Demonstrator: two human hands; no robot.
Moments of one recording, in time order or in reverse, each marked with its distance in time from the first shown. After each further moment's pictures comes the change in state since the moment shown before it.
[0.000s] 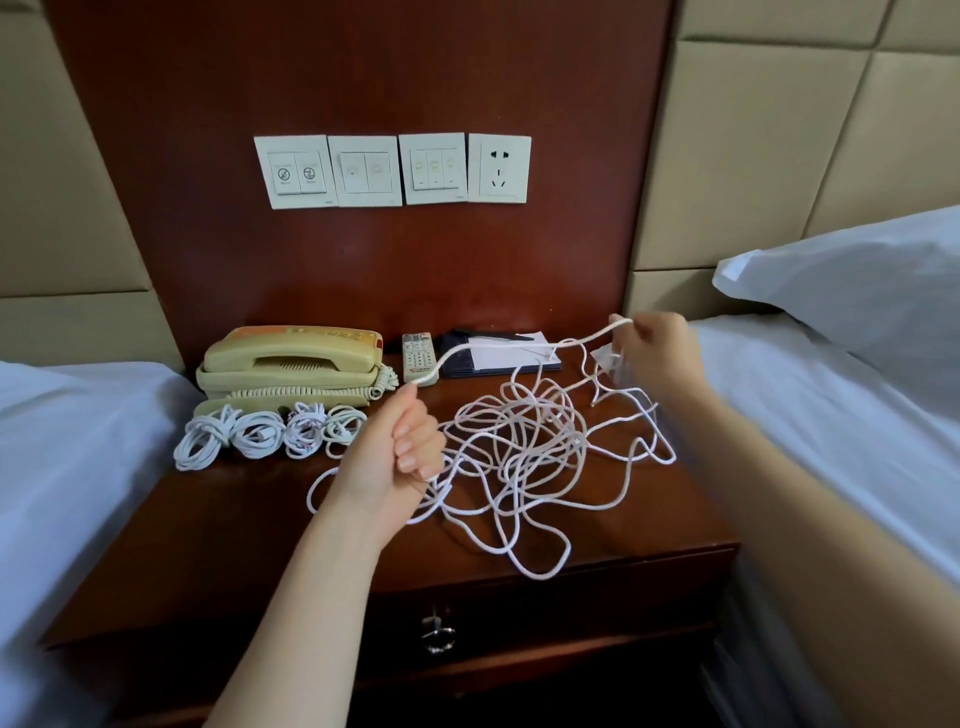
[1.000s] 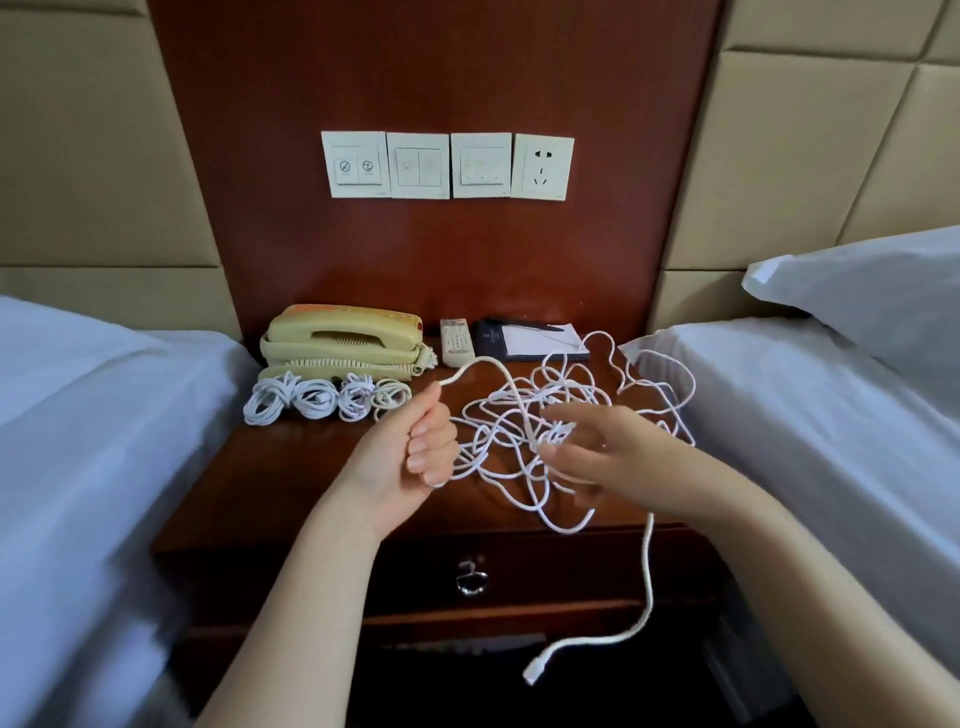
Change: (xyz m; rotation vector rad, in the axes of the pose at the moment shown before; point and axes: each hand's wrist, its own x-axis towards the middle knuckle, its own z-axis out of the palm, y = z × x) left_hand -0.047 0.017 -0.011 0.038 -0.047 -0.085; right_hand -0.136 -0.078 -0.028 0.142 -0.798 -0.083
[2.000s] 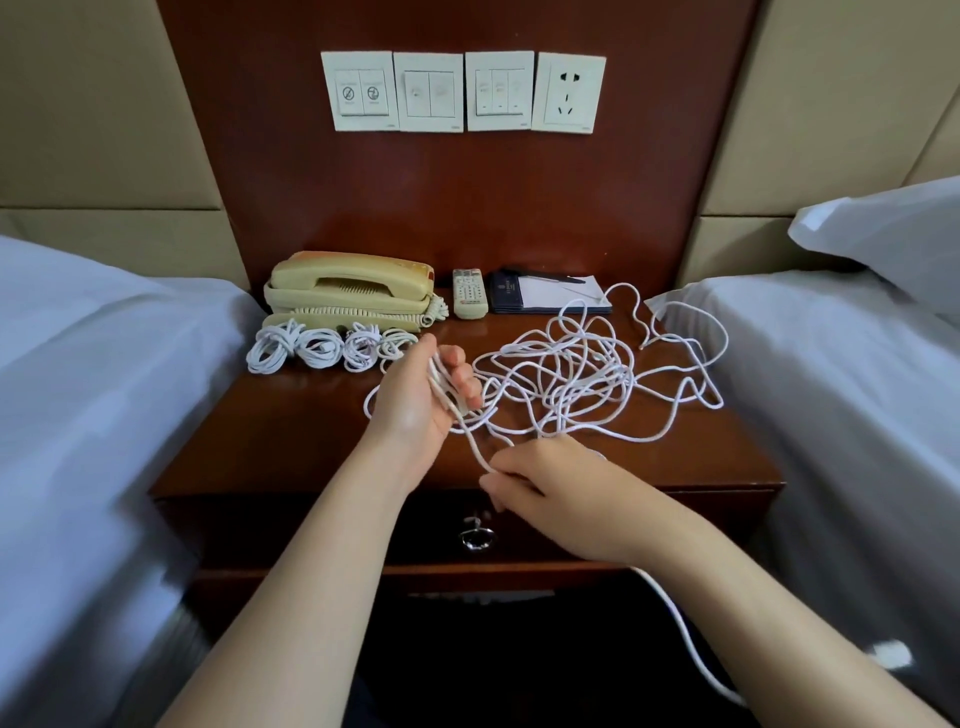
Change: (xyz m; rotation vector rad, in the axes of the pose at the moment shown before) left_hand 0.020 -0.016 0.012 0.009 0.292 0.122; right_hand 0.002 0.009 0.060 -0.345 -0.116 -0.289
